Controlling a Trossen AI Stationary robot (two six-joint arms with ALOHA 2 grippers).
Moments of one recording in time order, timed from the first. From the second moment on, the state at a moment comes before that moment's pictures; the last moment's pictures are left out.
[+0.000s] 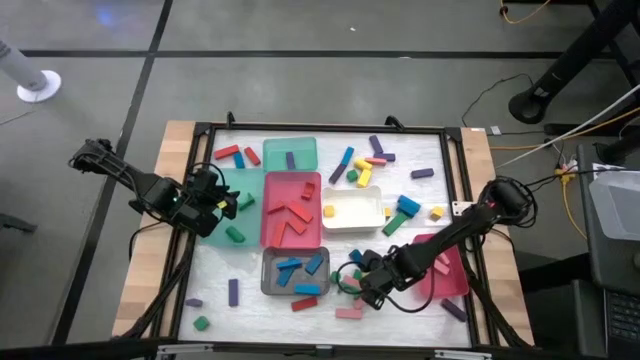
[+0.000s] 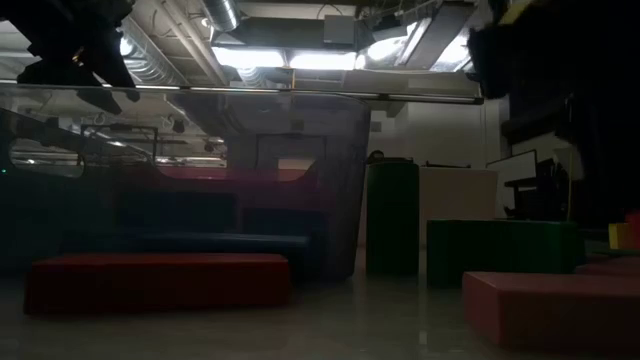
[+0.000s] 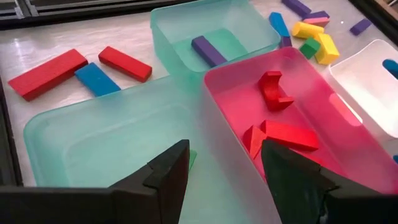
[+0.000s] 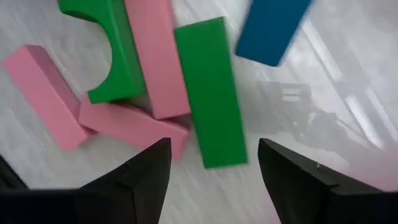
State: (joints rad) left arm -0.48 0.80 0.73 -1.16 -0.86 -1.51; right arm 0.56 1.80 1.20 -0.75 0.01 1.14
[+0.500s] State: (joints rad) left arm -0.48 0.80 0.73 -1.13 -0.86 -1.50; right arm 0.56 1.89 1.21 -0.75 0.02 1.12
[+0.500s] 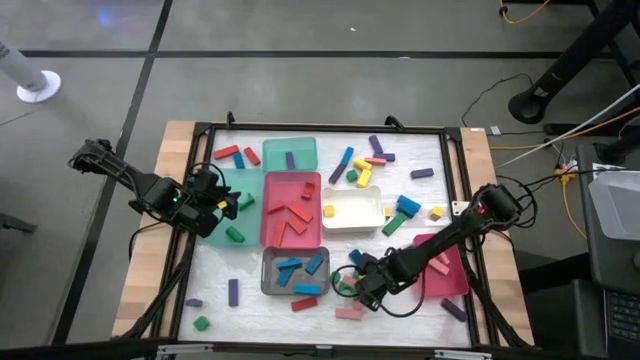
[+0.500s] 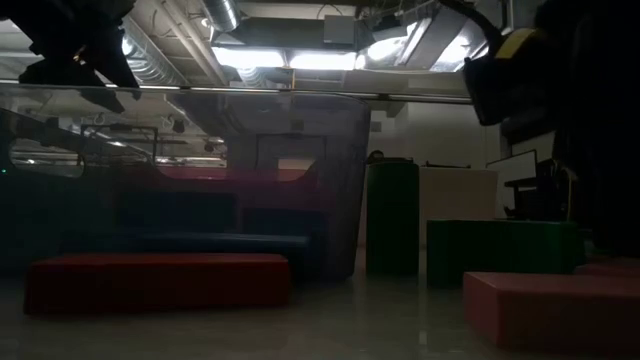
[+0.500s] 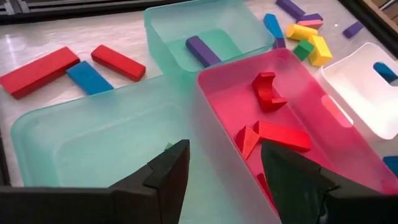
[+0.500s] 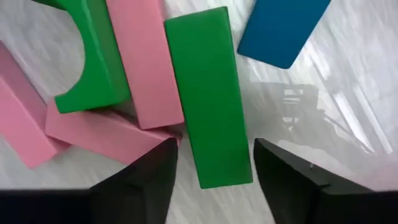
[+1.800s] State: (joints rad) left arm -0.48 0.80 0.73 -1.11 -0.86 -1.48; right arm 0.53 1.89 1.21 -0.76 0.00 1.12
